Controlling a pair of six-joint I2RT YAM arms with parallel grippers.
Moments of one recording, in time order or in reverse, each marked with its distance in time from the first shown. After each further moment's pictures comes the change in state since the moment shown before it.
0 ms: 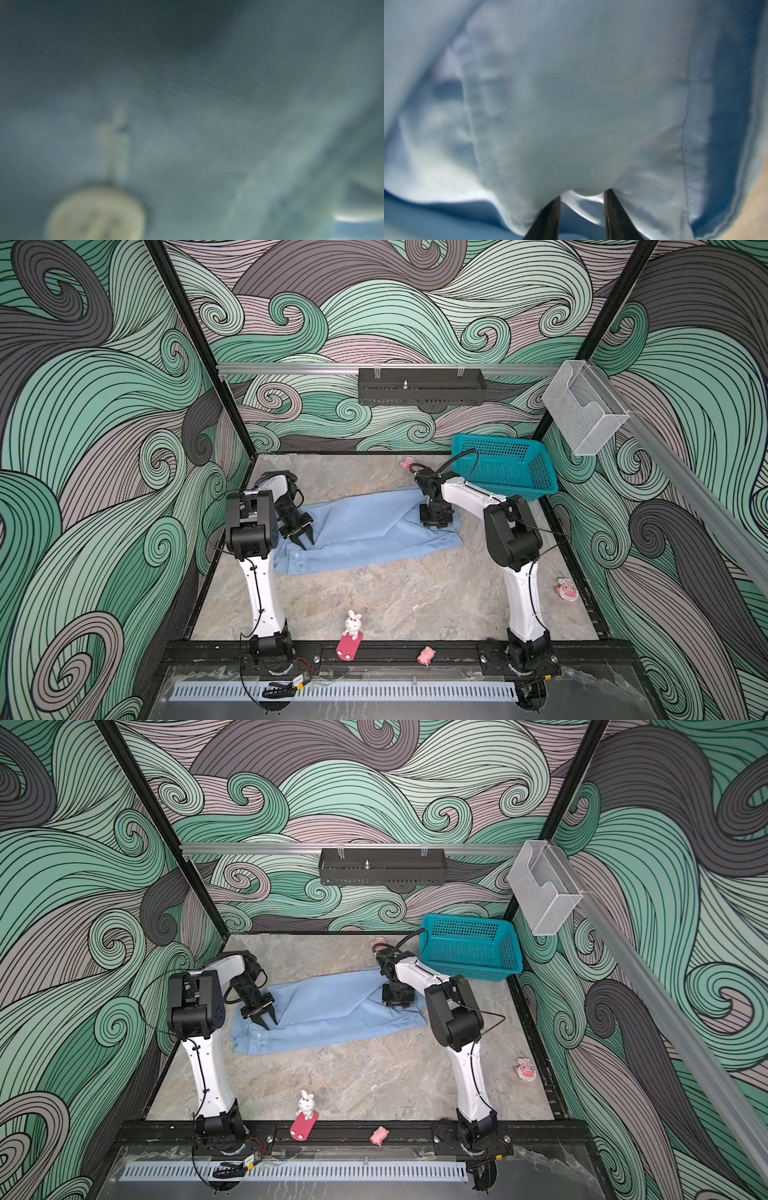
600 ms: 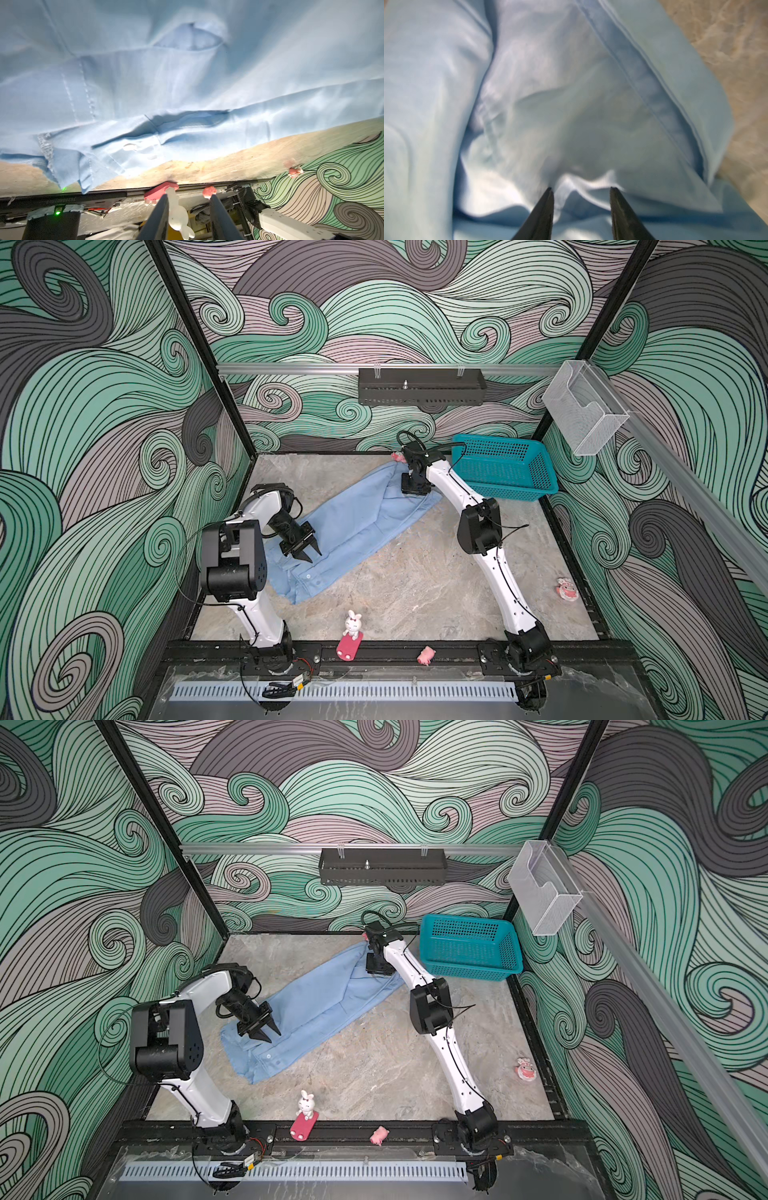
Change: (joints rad) left arm -0.029 -0.419 -0.275 0.033 0.150 -0.015; right arm -0.002 0.346 0.703 -0.133 -0.057 -0.013
